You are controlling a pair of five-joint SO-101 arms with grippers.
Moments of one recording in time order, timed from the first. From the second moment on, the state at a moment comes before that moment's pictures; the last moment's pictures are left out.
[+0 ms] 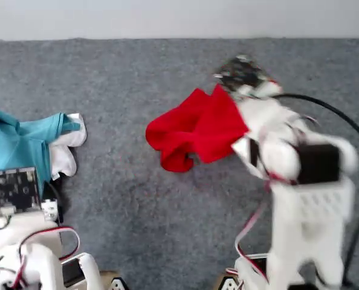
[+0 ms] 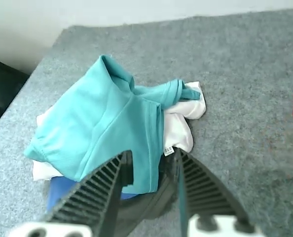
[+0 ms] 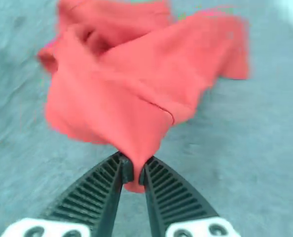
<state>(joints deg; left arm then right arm) -29.6 -83.1 36.1 93.3 -13.0 -7.2 -31.8 -7.6 100.0 30.7</state>
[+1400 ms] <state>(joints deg) 23.7 -21.9 8.5 83.9 -5.0 0.4 -36.8 -21.0 76.2 38.7</state>
